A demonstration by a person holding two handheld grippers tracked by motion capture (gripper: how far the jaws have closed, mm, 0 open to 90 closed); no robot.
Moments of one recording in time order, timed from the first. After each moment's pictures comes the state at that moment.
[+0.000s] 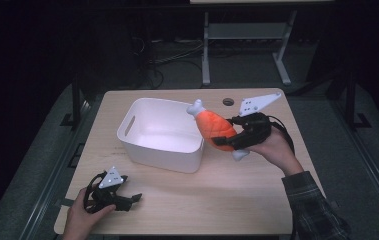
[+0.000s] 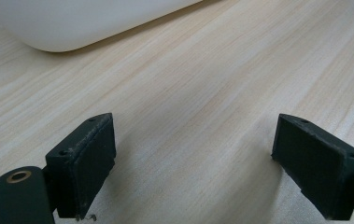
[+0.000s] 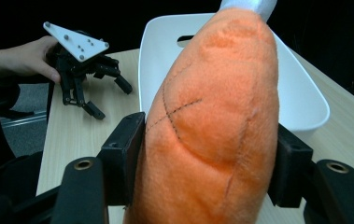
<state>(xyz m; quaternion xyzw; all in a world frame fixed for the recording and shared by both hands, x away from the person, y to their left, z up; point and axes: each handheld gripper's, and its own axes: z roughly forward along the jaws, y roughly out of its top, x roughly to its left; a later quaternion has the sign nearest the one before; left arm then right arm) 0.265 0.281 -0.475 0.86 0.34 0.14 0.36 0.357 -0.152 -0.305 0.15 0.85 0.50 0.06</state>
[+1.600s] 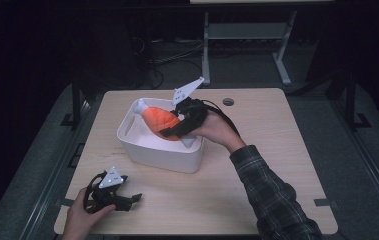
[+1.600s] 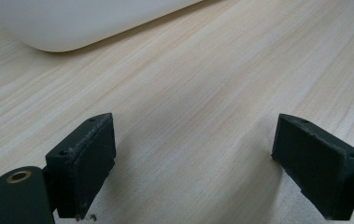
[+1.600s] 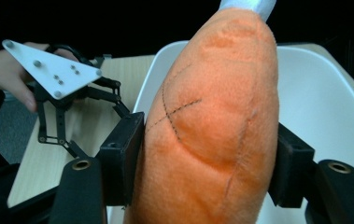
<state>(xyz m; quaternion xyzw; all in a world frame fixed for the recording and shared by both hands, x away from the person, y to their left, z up) 0.265 0.281 -0.475 0.86 0.34 0.15 0.36 0.414 -0.009 -0.307 0.07 0.89 0.45 0.03</state>
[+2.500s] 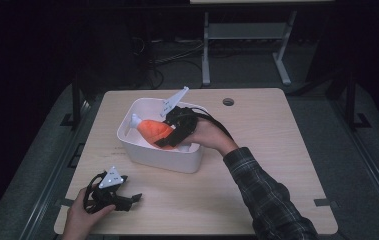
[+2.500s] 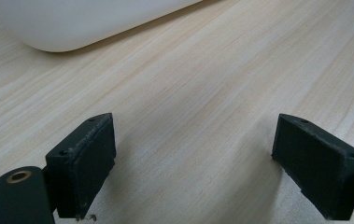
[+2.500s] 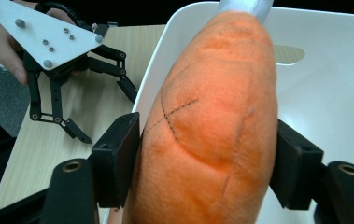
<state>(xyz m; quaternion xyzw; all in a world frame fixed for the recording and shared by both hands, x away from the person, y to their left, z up) 0.265 0.281 -0.475 0.86 0.34 0.15 0.36 0.412 0.016 -0.329 0.05 0.91 0.41 0.01</state>
